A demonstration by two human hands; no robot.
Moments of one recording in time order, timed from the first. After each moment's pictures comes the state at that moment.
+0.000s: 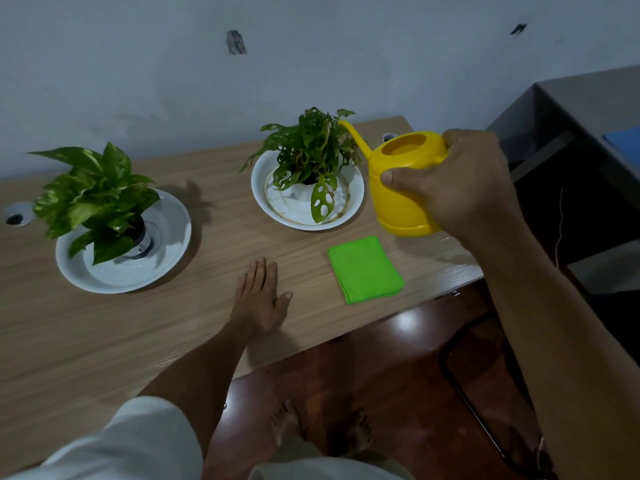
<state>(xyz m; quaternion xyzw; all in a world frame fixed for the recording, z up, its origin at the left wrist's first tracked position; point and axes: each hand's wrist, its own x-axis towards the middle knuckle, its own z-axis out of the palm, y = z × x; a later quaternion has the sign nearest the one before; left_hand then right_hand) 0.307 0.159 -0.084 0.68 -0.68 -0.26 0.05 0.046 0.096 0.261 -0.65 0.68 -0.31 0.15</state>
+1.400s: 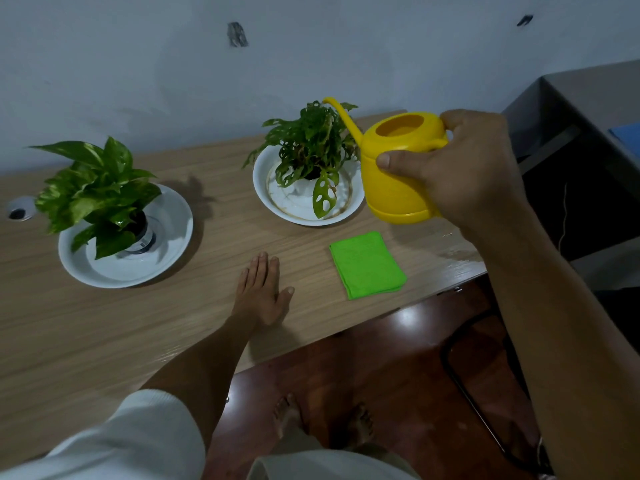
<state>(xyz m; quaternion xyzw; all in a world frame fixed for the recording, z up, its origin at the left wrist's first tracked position) 0.306 0.157 -0.080 0.68 -0.68 -0.26 0.03 0.059 0.101 0.276 -0.65 0.65 -0.35 0.19</state>
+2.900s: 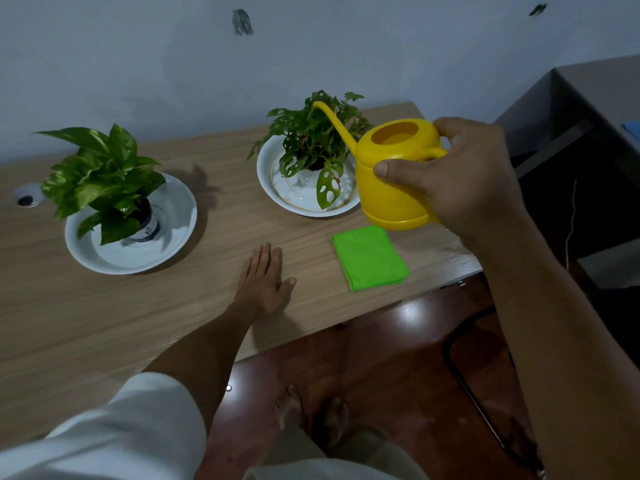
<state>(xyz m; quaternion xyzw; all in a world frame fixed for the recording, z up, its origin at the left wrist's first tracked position) 0.310 0.154 -0.077 0.67 -0.68 -0.28 0.03 0.058 0.114 0.262 -0.64 0.65 -0.34 0.24</state>
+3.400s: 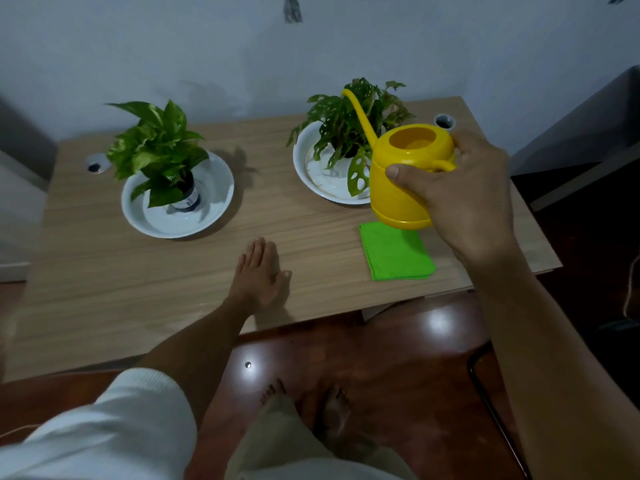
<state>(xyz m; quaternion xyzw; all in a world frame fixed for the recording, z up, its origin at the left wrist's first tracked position) 0.345 0.205 -0.070 0.74 -0.62 -0.26 0.04 0.063 0.137 0.227 -0.61 0.63 -0.39 0.28</state>
